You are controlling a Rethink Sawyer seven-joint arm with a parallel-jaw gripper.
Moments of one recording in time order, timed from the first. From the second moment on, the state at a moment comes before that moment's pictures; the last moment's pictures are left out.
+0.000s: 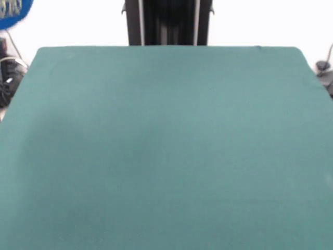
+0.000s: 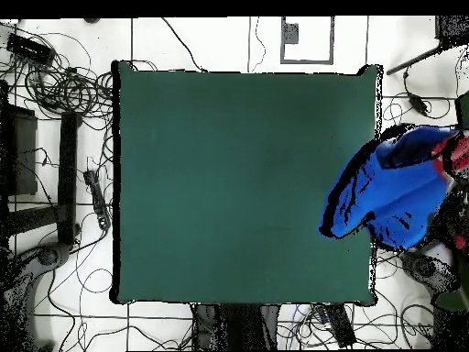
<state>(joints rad) -0.84 -1.36 0.42 1.58 -0.03 0.81 1.95</state>
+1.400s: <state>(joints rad) -0.39 -1.35 0.27 1.70 -0.12 0.64 1.98</state>
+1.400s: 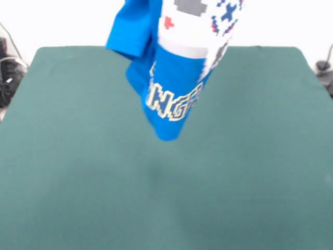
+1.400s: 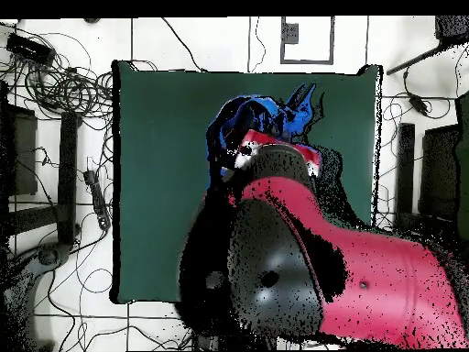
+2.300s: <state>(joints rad) -0.23 -1.23 0.08 1.67 -0.13 0.64 2.07</state>
